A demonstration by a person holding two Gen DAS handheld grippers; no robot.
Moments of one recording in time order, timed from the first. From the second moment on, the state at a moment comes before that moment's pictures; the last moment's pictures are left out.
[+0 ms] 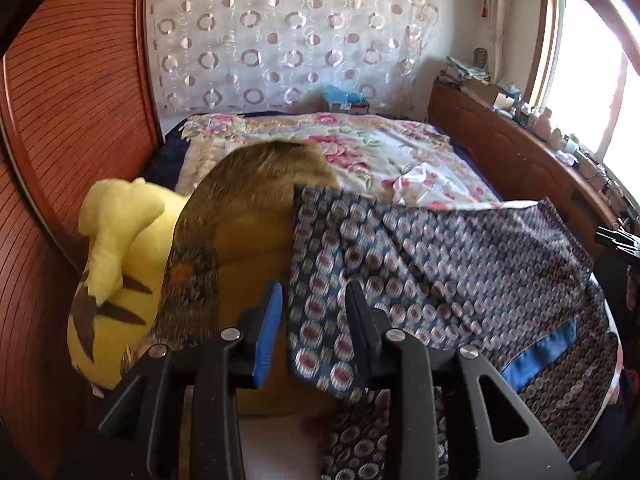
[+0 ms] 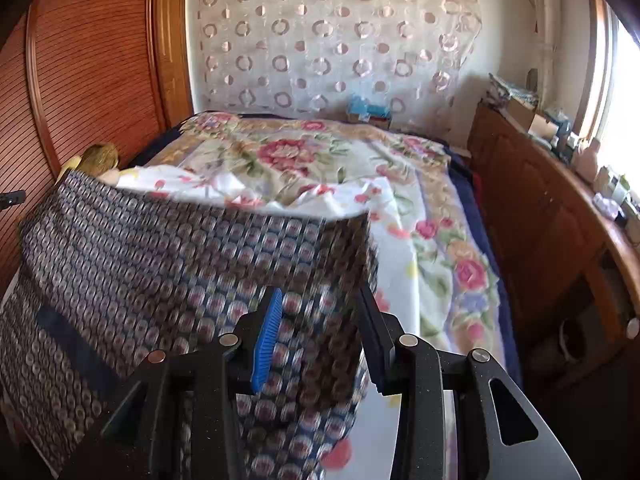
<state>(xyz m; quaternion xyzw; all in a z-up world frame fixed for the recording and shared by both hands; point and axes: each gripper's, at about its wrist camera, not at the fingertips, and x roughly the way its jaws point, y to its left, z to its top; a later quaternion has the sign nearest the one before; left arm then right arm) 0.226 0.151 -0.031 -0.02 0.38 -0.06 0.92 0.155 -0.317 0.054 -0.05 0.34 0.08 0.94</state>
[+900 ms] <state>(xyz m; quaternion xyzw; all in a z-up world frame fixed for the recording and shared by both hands) 0.223 0.163 -0.072 -0.05 0.40 -0.05 0.91 0.183 -0.342 0.024 -0.02 0.36 0.10 0.93</state>
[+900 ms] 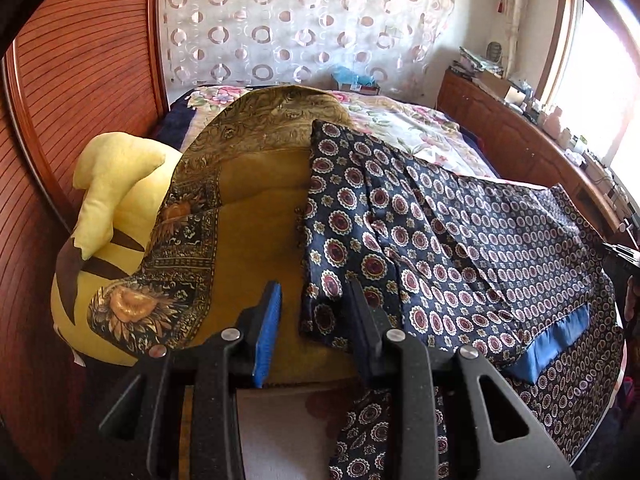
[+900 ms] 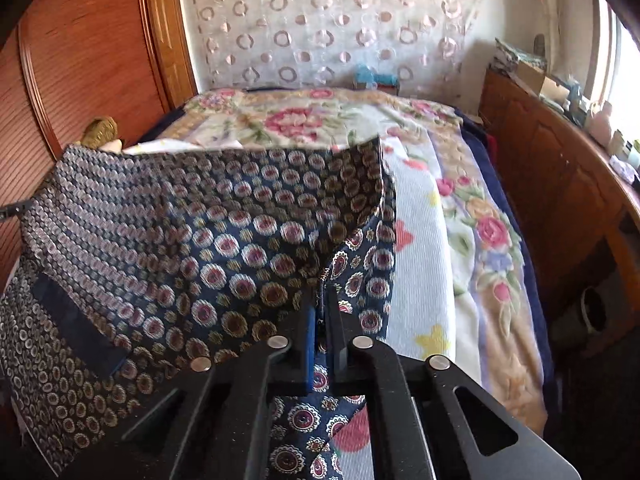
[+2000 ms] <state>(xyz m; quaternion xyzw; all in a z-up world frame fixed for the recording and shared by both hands) 0.100 0.140 -0.033 -0.03 0.33 -0.12 0.94 0.063 -0.367 0.043 0.02 0.29 0.14 0.95</state>
